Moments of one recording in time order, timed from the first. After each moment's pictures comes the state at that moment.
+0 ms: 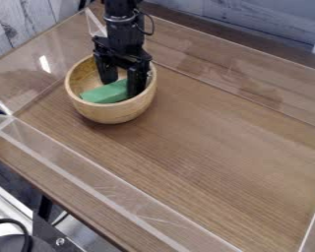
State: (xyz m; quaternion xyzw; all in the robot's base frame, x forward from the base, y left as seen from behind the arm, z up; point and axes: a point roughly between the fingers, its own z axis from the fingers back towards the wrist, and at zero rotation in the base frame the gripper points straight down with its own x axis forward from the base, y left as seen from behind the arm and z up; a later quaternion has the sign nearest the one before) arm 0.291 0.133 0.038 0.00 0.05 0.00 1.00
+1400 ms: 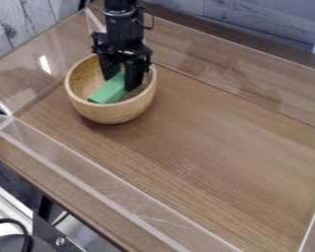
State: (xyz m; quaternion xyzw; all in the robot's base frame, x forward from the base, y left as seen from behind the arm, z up) arm 0.294 0.130 0.052 -0.01 0.04 0.01 1.00
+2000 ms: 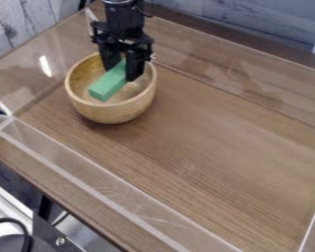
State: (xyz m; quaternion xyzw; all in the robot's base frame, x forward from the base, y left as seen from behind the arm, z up) arm 0.295 0.127 0.065 -0.01 0.03 0.01 1.00
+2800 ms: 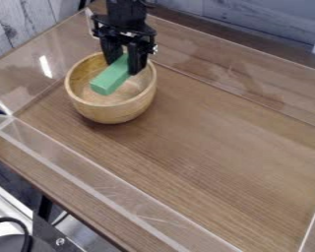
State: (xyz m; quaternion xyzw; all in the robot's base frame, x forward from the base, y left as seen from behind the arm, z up) arm 0.297 0.121 0.081 -0.01 0.01 0.02 1.00
